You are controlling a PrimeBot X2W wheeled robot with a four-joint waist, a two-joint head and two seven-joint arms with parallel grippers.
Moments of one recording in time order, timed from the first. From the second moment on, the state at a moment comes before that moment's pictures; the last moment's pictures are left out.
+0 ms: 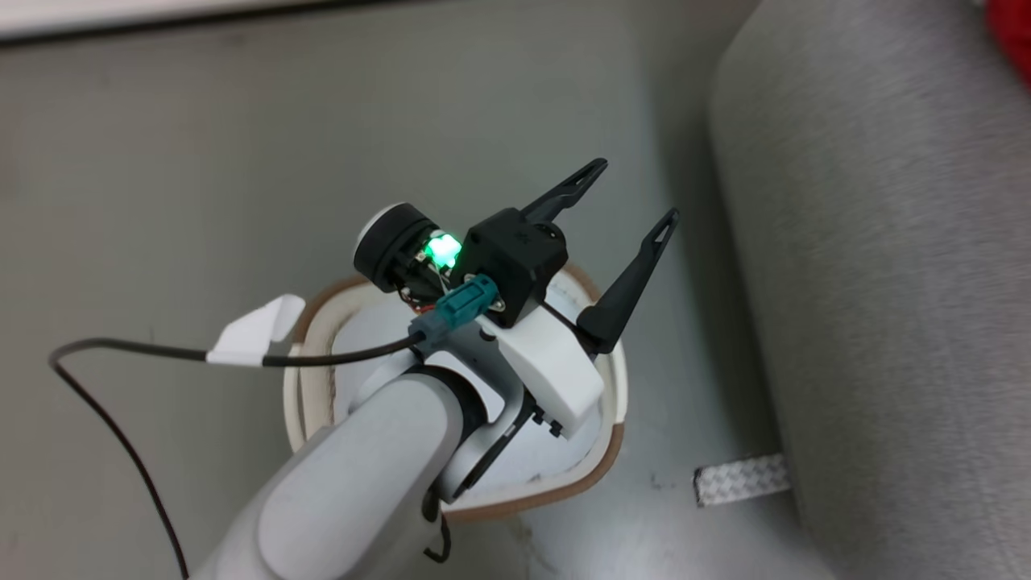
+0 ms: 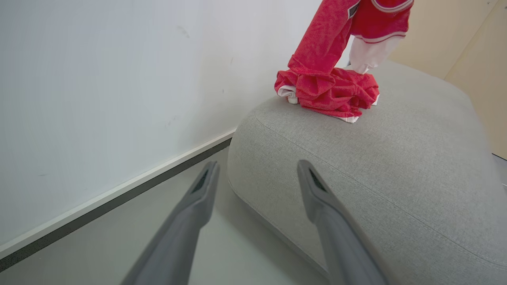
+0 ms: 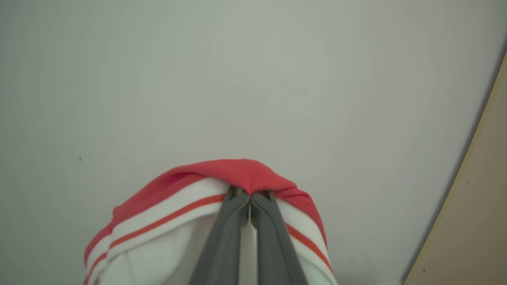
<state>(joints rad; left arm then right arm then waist) -0.74 0.17 -0.68 -0.04 -0.30 0.03 0.17 -1.47 -0.86 0.45 0.77 0.79 0.13 -0.24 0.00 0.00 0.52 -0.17</state>
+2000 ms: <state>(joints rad) 0.02 0.28 -0.27 0.24 -0.45 0.17 -0.26 0.03 -0.07 0.02 0.30 0.19 0.13 -0.26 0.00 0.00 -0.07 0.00</state>
